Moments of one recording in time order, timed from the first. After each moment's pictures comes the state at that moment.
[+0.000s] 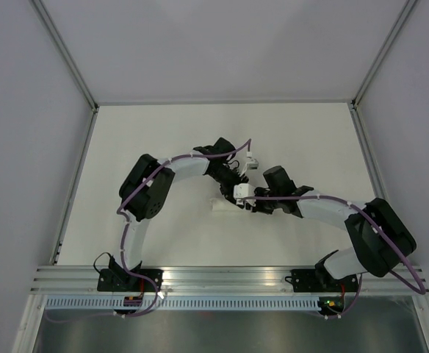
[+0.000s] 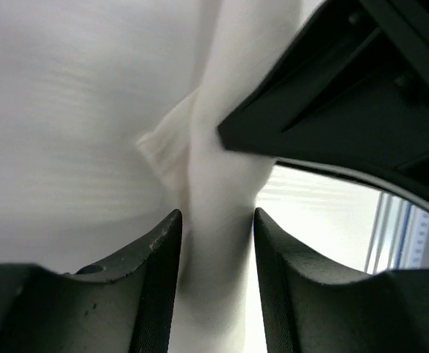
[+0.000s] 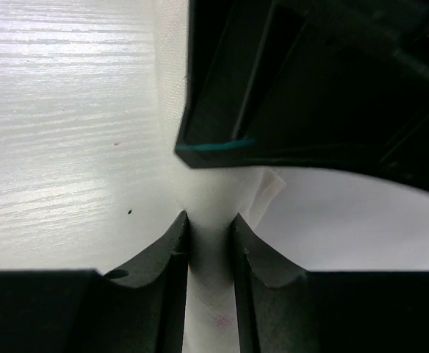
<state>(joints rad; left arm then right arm) -0.67 2.16 1.48 -0.53 0.85 0.31 0.57 1.44 0.63 -0.11 -0.38 -0.87</state>
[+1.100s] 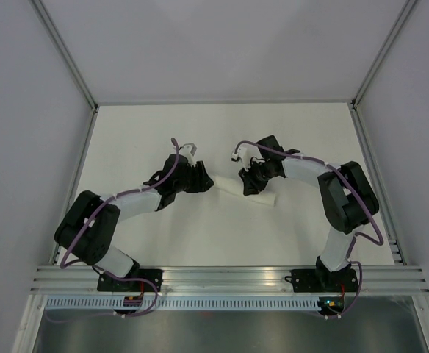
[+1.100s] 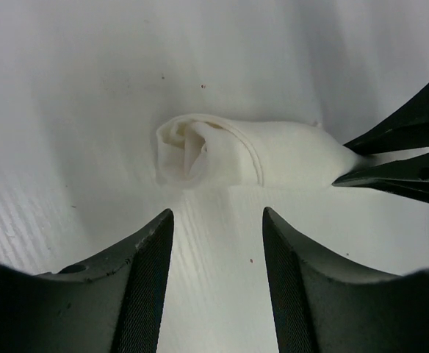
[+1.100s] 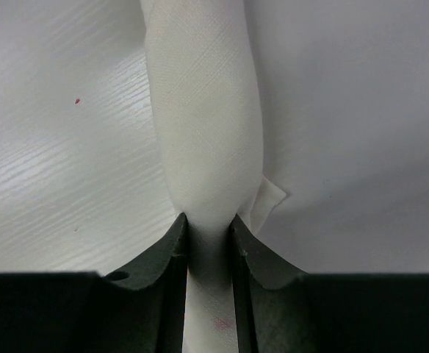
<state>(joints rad) -0.53 1.53 0.74 0.19 0.13 -0.50 0.44 1.82 1.10 -0.40 -0.52 -0.49</state>
